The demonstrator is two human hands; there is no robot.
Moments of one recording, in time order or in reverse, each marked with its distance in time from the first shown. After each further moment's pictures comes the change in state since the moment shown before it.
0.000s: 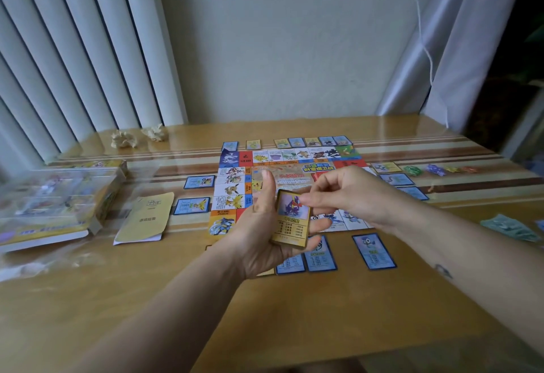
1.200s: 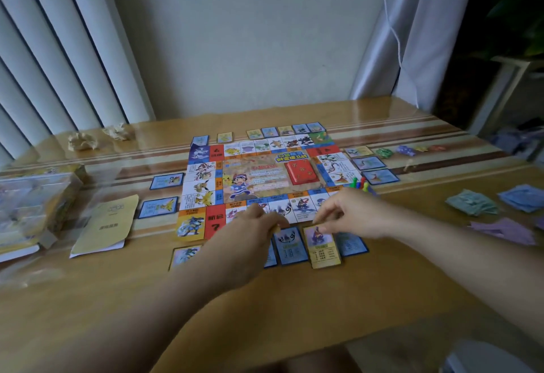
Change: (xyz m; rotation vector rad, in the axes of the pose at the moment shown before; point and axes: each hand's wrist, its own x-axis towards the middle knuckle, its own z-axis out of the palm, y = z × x) left_hand 0.011 -0.020 -0.012 1.804 0.063 0.257; right_hand -0.005 0.074 -0.030 -0.542 -0.103 0.146
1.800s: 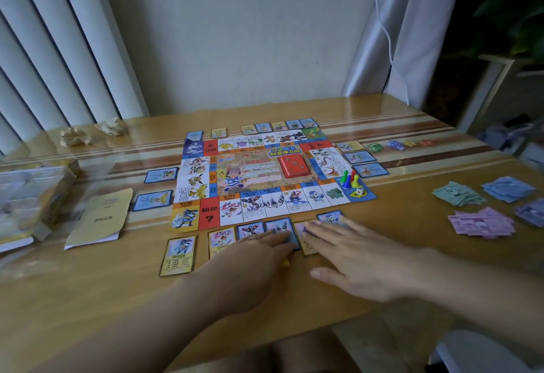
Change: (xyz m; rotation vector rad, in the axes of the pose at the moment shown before) left_hand -0.021 0.017 0.019 0.271 -0.258 0.160; right_hand -0.063 -0.009 0.035 -0.648 -0.225 -0.130
